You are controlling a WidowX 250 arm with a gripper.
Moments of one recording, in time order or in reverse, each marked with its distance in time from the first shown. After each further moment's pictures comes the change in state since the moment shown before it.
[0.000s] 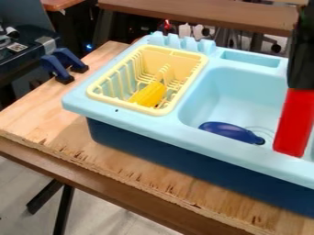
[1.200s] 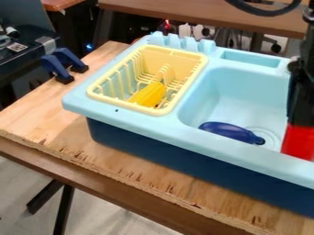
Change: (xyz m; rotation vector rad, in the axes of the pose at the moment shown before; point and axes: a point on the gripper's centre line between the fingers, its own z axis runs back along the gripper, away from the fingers) arm 0.000 -0.019 -0.028 -0.006 -0.051 -0.117
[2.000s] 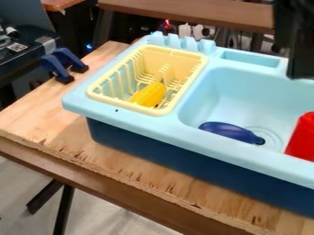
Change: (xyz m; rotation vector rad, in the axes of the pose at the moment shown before) arm -0.021 -0.006 0.074 0.107 -0.124 0.130
